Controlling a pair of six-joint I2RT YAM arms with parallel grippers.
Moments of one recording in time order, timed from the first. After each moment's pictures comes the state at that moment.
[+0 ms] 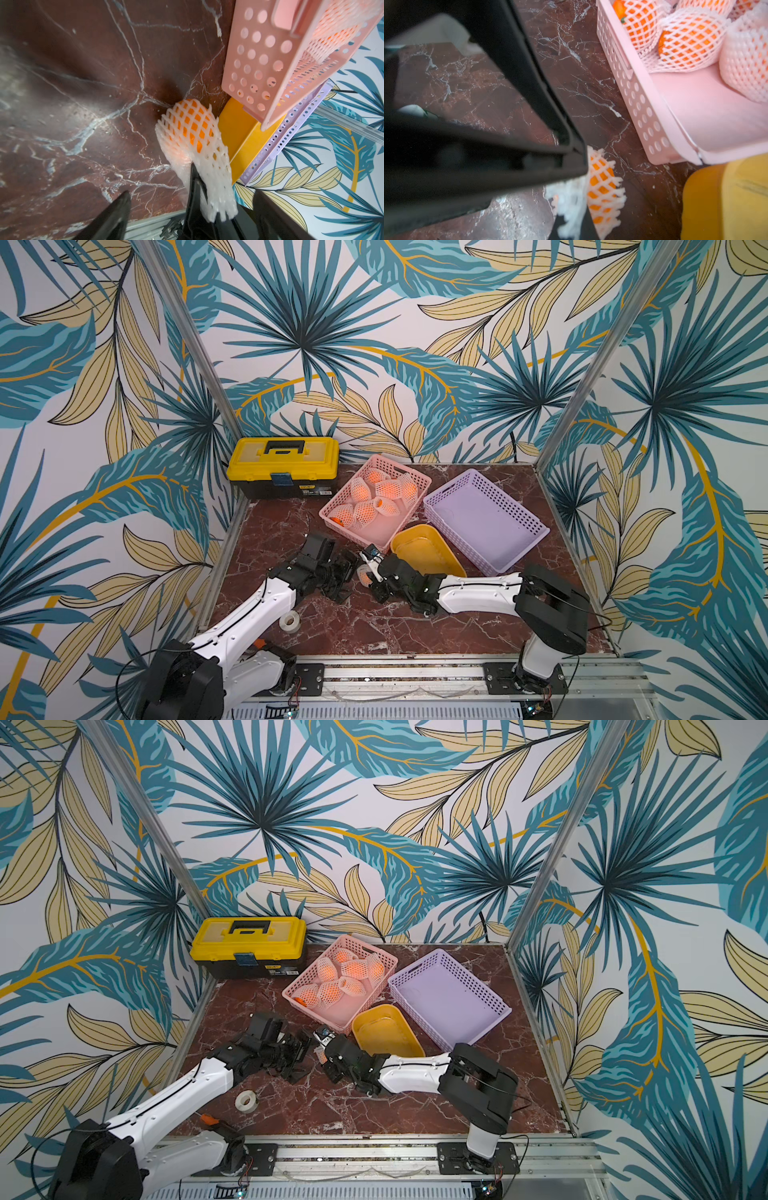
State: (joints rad) left arm -0.42 1.11 0.64 -0.45 0.40 -1.52; right arm 1.05 1.75 0.93 0.17 0.20 0.22
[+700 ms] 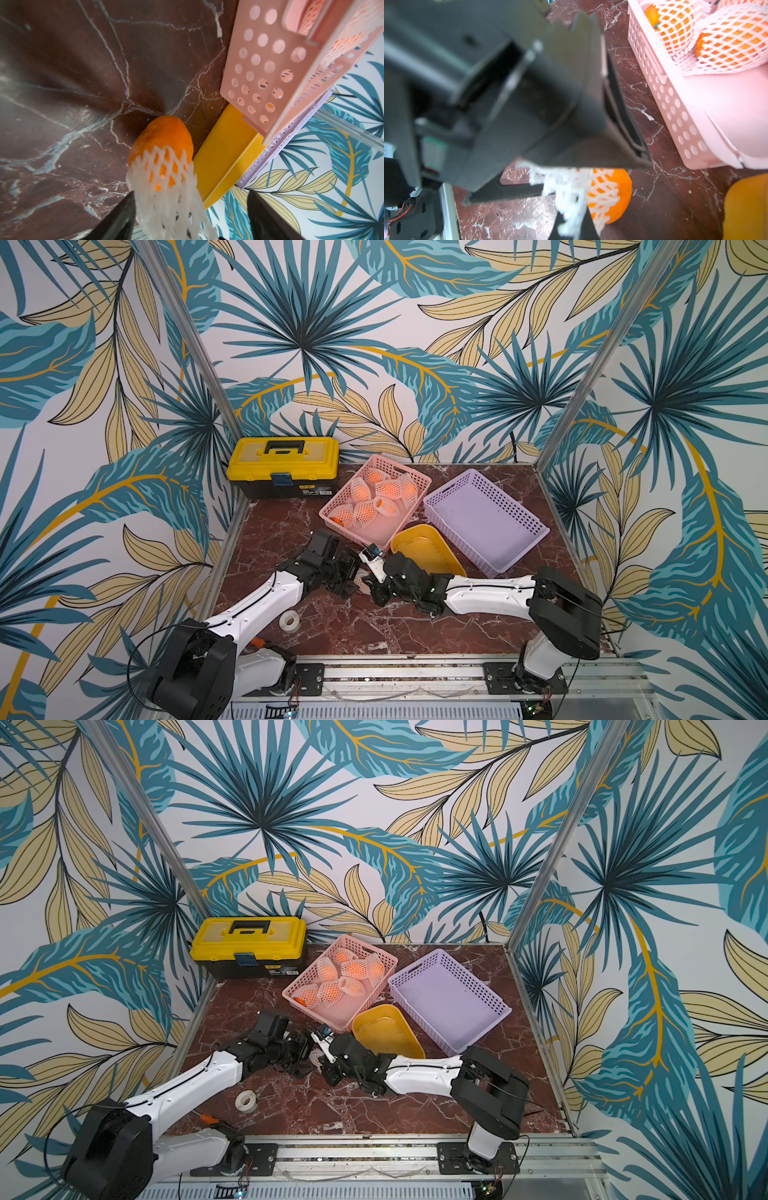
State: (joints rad) left arm -0.42 1.21 0.64 -0.35 0.43 -1.54; right arm 1.05 1.68 0.90 0.19 0.04 0.26
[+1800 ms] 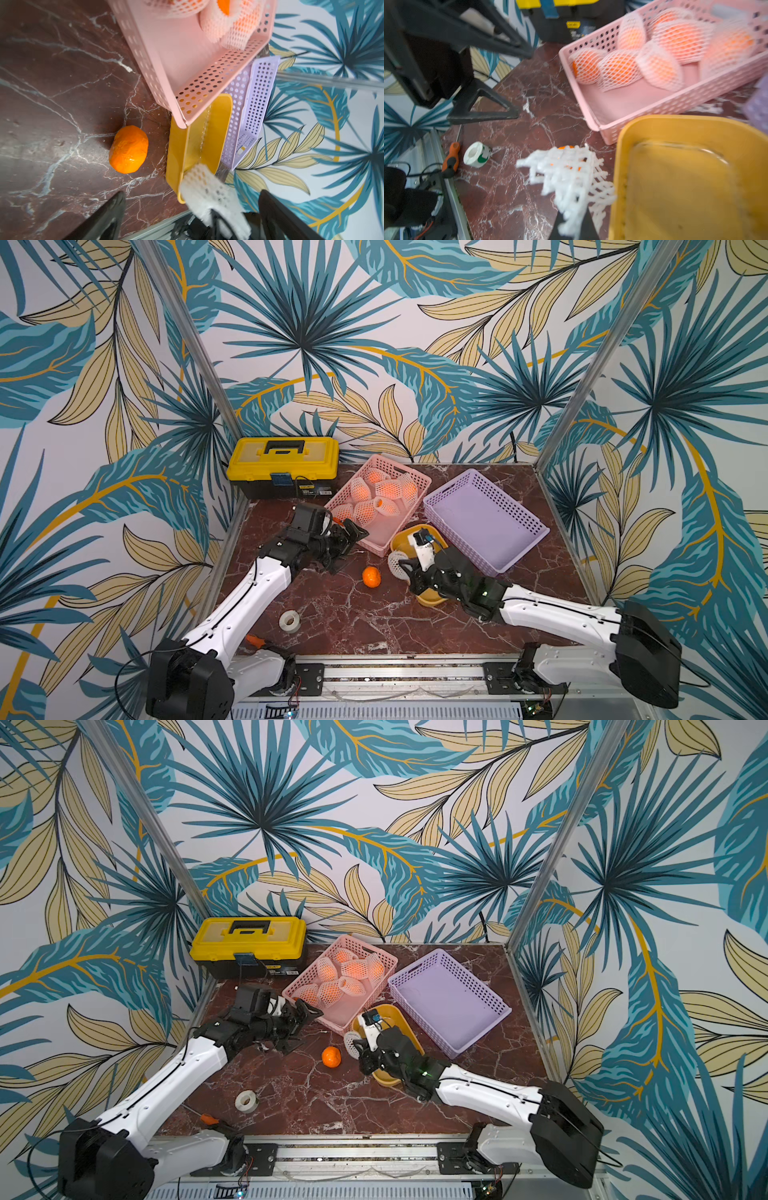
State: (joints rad) left arm -0.31 1.17 0.94 -0.58 0.47 -1.12; right arm 0.88 1.20 0.65 0.12 0.09 0.38
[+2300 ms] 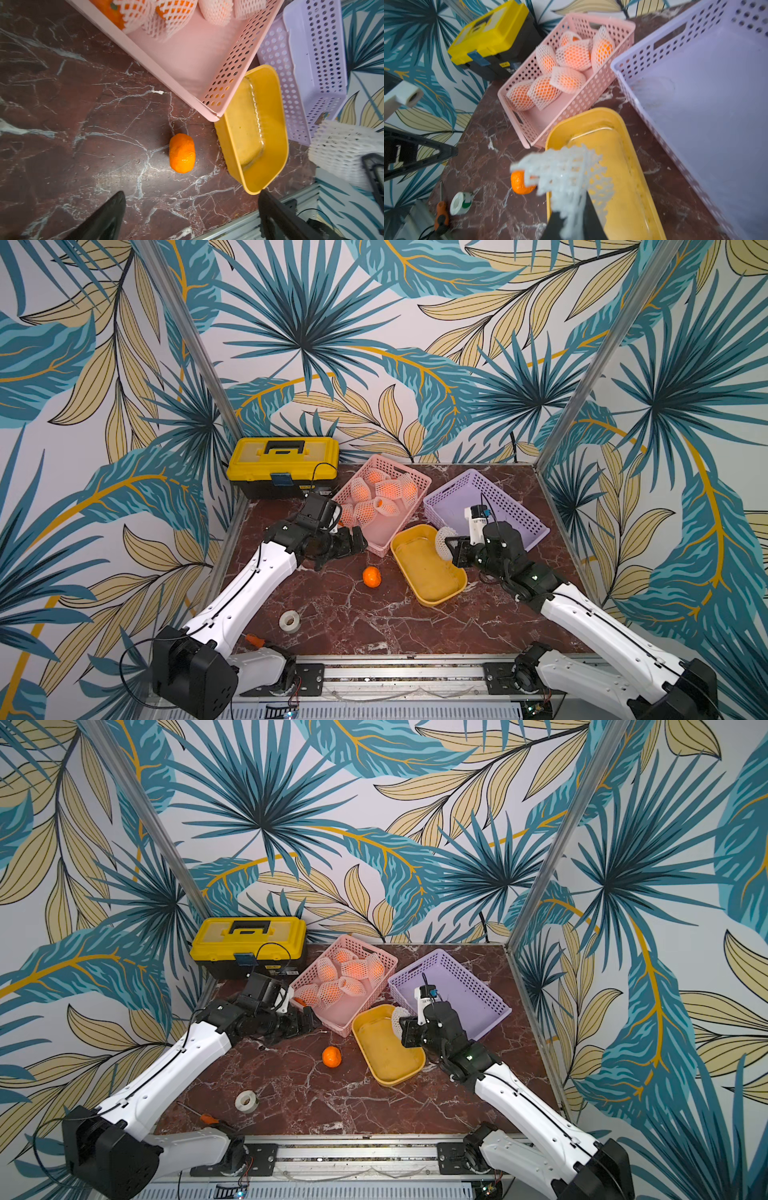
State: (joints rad) left arm -0.38 1.25 1.10 -0.87 0.24 -0.62; right arm 0.56 1.04 0.81 -0.36 -0.02 0.50
